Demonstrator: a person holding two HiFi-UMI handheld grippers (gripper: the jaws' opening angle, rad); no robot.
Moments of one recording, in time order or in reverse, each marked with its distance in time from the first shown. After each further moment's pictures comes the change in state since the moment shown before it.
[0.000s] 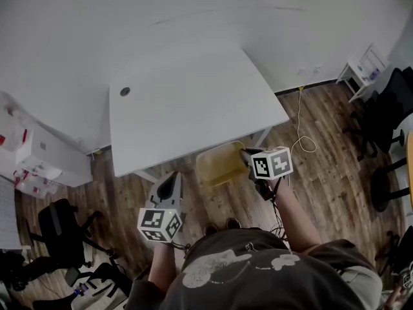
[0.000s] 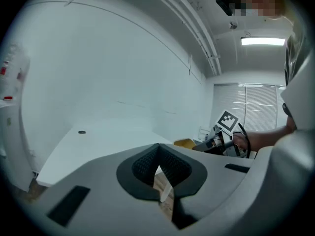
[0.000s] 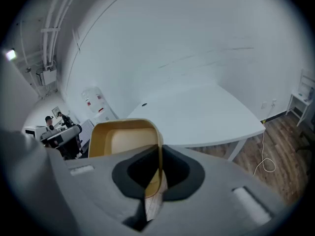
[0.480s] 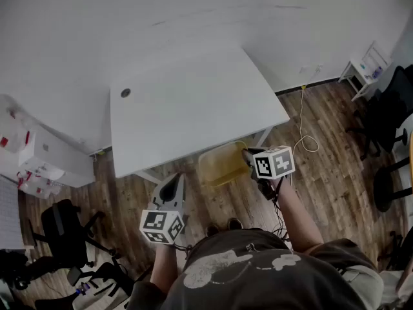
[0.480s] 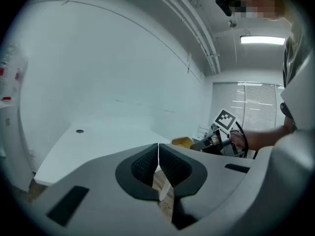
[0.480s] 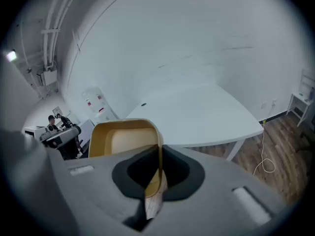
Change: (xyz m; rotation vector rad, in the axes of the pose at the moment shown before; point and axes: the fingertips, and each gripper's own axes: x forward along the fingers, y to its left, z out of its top) left arm 0.012 -0.019 -0.004 0.005 0.013 -0.013; right arm -0.008 -0.022 0.003 -0.006 0.000 0.000
